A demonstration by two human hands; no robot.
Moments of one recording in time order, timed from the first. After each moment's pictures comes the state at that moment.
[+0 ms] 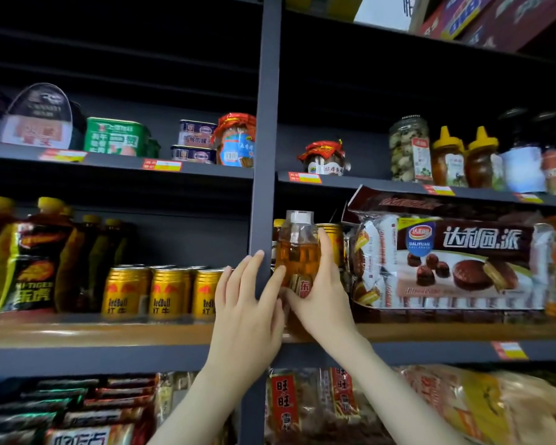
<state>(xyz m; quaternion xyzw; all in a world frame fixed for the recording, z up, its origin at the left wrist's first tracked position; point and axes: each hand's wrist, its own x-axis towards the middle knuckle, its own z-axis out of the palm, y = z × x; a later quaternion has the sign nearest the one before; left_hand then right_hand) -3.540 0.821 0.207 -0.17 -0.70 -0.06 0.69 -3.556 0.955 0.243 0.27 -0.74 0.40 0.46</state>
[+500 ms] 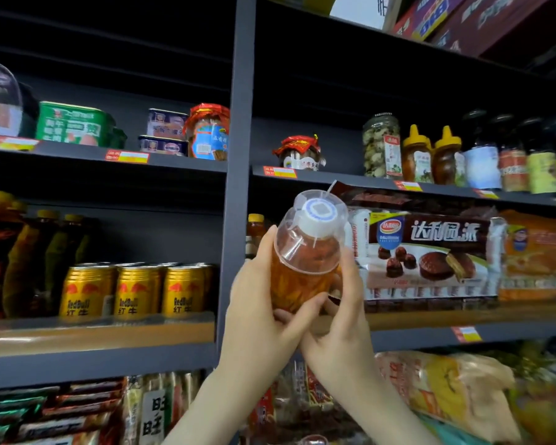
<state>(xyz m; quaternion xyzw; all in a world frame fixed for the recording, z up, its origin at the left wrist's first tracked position) -3.474 0.873 0.229 -0.32 -0.66 -0.42 0.53 -3.499 0.989 0.209 0.39 -0.61 0.34 0.60</state>
